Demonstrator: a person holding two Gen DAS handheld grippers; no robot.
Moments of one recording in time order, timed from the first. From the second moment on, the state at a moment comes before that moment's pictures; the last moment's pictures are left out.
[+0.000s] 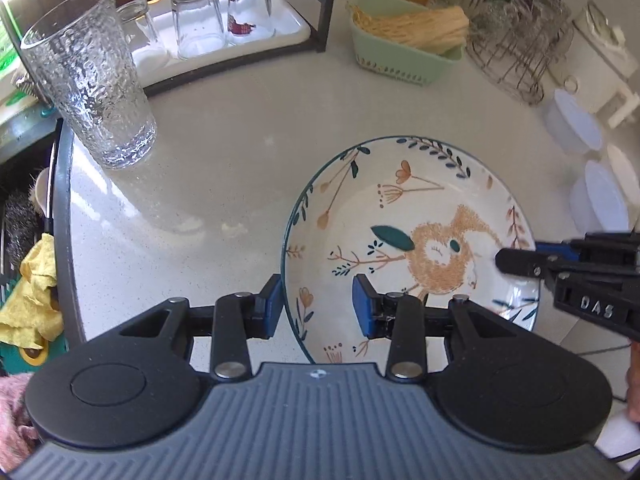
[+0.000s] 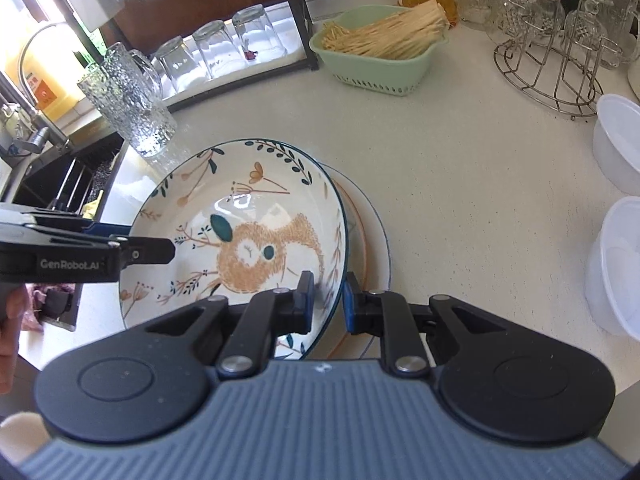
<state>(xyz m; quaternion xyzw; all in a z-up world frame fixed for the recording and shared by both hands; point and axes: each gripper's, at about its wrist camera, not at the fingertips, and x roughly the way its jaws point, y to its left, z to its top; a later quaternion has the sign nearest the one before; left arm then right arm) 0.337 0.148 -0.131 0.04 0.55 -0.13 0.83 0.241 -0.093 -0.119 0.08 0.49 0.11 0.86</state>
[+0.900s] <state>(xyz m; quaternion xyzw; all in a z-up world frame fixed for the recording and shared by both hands) 0.338 0.177 -0.132 -0.05 0.57 -0.14 0.81 0.248 -0.091 -0.108 0.07 0.49 0.08 0.87</state>
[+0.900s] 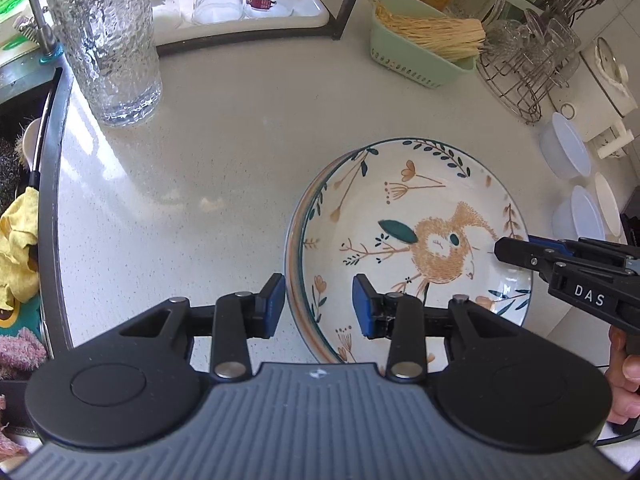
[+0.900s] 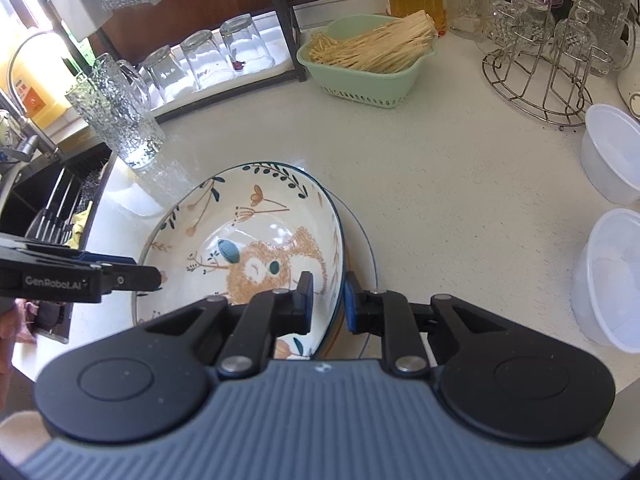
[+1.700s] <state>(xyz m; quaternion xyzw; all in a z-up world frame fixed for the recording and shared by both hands) 0.303 0.184 -0.039 -0.08 0.46 -0.14 0.87 0.217 -0.070 -0.031 0.08 0.37 0.11 0.92</state>
